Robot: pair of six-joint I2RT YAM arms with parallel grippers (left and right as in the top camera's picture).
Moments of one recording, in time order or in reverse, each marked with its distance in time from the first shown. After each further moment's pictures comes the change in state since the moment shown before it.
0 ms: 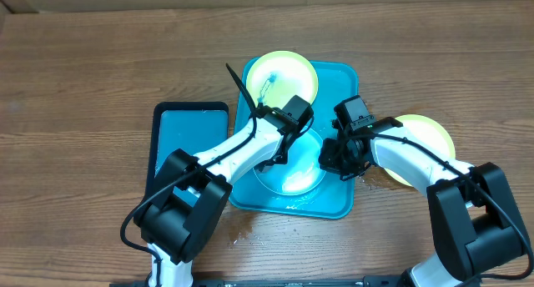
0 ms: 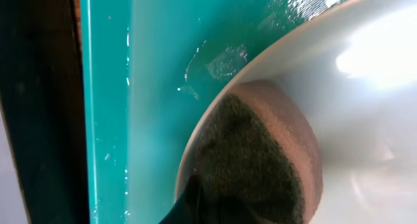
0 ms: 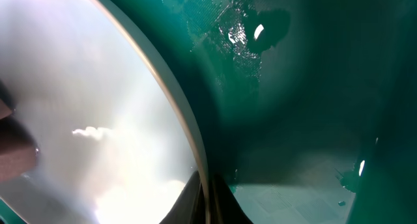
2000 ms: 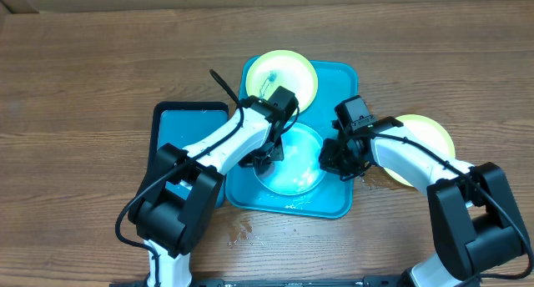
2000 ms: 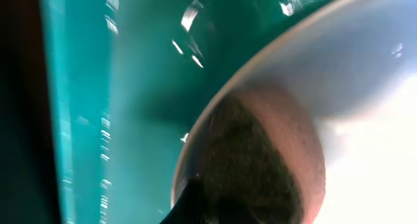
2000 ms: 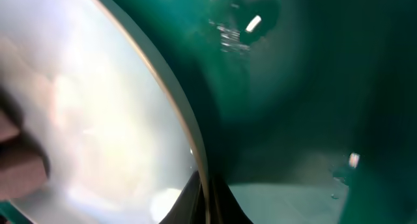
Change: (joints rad) left arm 0.082 0.013 0.039 -0.100 0.188 -0.060; right arm 0.000 0.003 0.001 0.001 -0.014 0.007
